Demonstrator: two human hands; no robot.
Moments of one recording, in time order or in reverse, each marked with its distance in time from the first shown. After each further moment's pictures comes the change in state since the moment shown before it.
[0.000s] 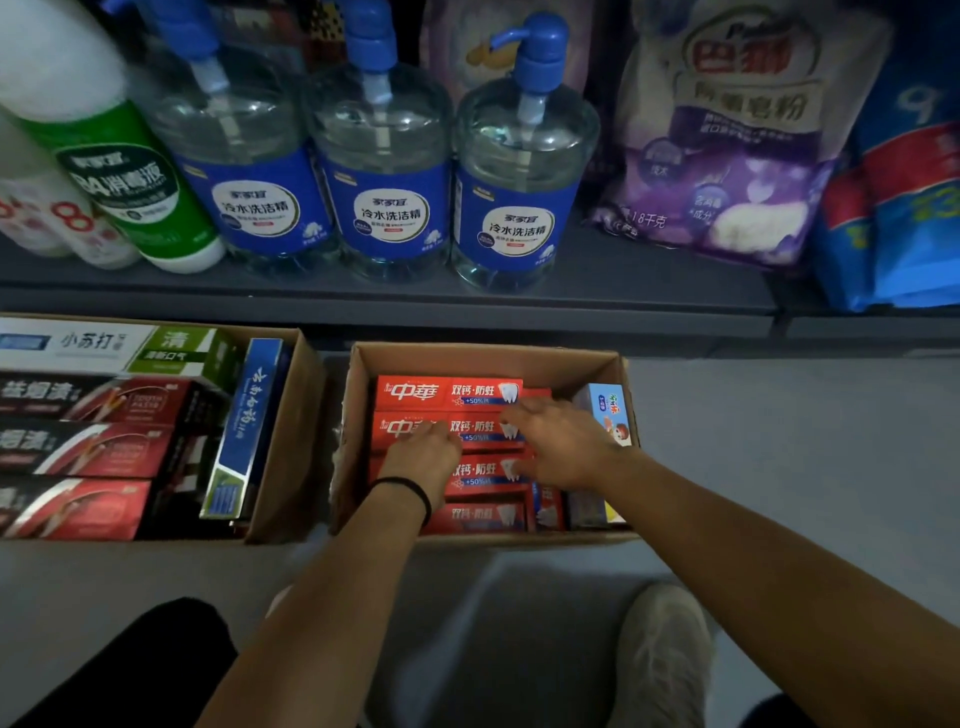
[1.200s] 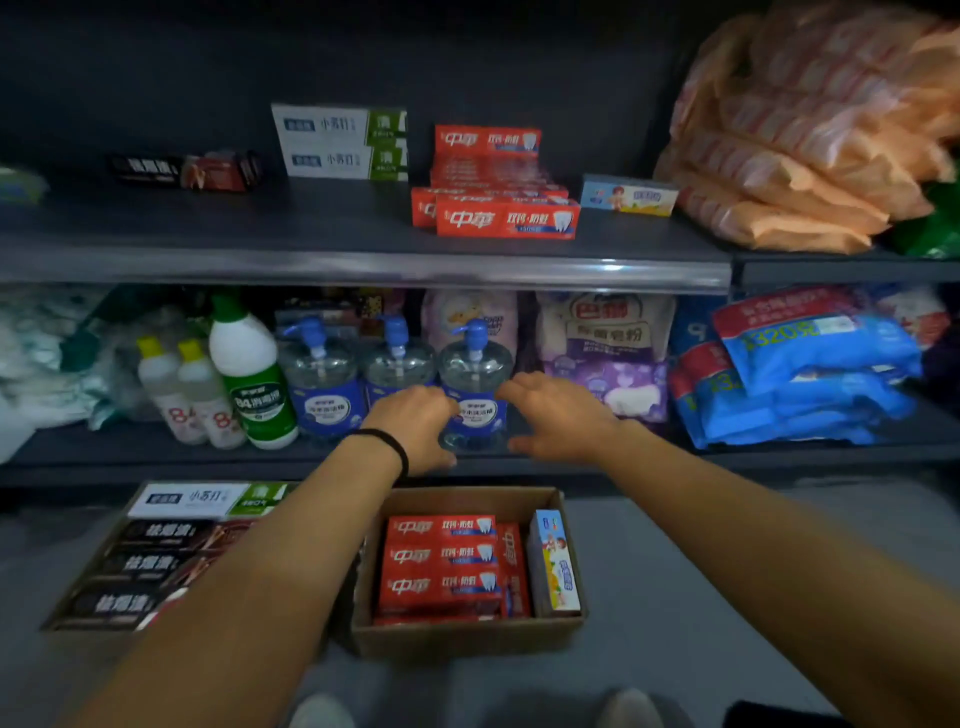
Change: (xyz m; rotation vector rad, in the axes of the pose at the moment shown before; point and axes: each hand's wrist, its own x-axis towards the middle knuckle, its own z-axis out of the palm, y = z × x) left_hand -0.163 0.026 -0.265 0.084 0.455 0.017; right_hand -0.140 -0.038 -0.228 -0.282 0.513 -0.073
